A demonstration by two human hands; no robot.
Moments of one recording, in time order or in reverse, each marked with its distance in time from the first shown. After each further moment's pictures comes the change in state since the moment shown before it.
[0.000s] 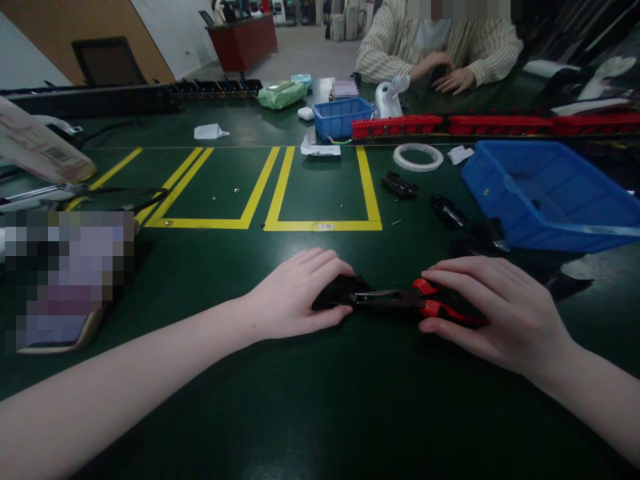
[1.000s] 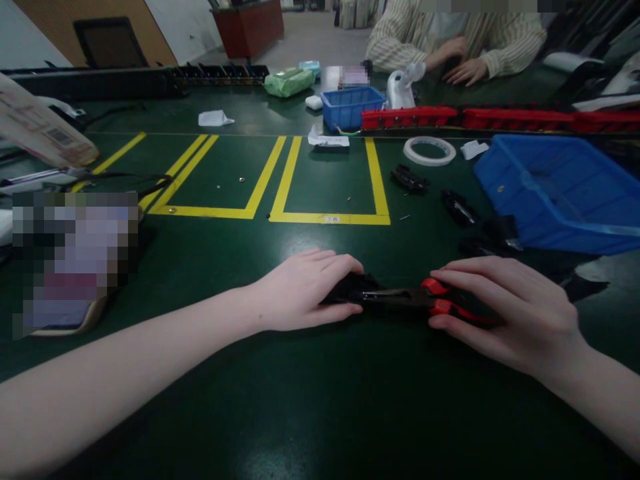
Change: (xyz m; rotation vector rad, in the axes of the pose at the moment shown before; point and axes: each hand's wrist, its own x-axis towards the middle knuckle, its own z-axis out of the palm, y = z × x) left_hand 0.001 -0.002 0.002 -0.009 -0.043 0.049; right_hand 0.001 0.000 0.000 0.043 0.005 -0.021
